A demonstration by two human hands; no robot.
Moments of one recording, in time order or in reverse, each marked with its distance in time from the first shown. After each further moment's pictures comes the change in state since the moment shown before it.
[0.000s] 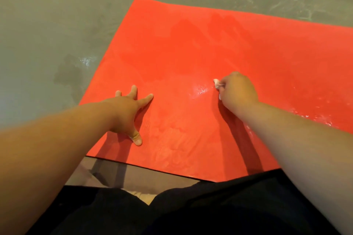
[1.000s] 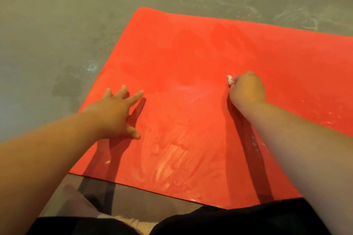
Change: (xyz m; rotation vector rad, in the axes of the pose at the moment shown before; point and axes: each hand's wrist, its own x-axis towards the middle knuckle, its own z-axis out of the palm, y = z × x) left_hand 0.010 -0.028 -0.004 -0.041 0.234 -0.071; right_hand 0.048 0.017 0.006 -0.029 0.116 0.145
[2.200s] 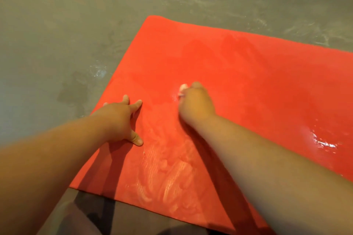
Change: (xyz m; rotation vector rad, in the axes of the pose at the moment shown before) left_hand 0.008 -0.005 -0.018 -0.099 -0.106 -0.081; right_hand -0.022 -0.126 0.032 0.230 -0.104 -0.287
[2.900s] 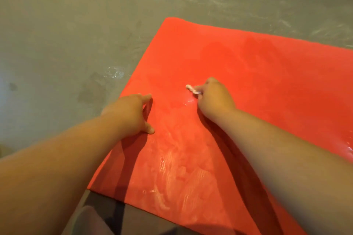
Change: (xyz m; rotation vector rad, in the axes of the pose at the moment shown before) left_hand 0.017 -0.024 0.002 -0.163 0.193 -0.012; right_hand 0.029 -0.001 -0.006 0.013 -0.081 -0.078
